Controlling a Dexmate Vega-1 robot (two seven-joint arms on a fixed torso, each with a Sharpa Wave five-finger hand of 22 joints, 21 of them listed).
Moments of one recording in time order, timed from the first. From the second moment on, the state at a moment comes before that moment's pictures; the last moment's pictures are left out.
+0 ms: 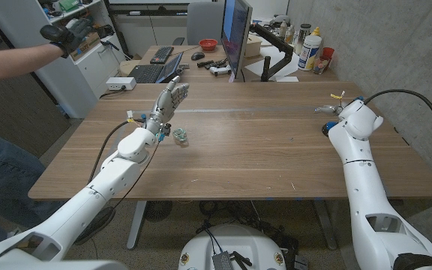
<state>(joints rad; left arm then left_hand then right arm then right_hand) 0.91 0.62 0.35 -1.58 -0.60 -0.24 0.04 0.21 -0.12 0.26 -0.04 0.57 0.27 0.11 0.20 0.19 0.20 0.04 0.20 0.19 0.12 0.02 0.19 0.18 0.09 -0.01 0.19 0.18 -0.81 -0.14 0.07 -1.74 -1.19 -0.72 0.72 0.48 -0.05 0.20 -0.13 0.61 0.14 -0.04 0.19 0.19 0.06 0.03 0.22 0.19 -0.10 0.08 0.18 0.18 -0.17 0.21 0.19 0.18</state>
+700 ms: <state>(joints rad) 0.93 0.65 0.32 -1.58 -0.61 -0.27 0.01 0.21 -0.12 0.26 -0.03 0.57 0.27 0.11 0.20 0.19 0.20 0.04 0.20 0.19 0.12 0.02 0.19 0.18 0.09 -0.01 0.19 0.18 -0.80 -0.14 0.05 -1.73 -1.21 -0.74 0.71 0.48 -0.05 0.19 -0.13 0.61 0.14 -0.04 0.19 0.19 0.07 0.03 0.22 0.19 -0.08 0.08 0.19 0.18 -0.15 0.21 0.20 0.18</state>
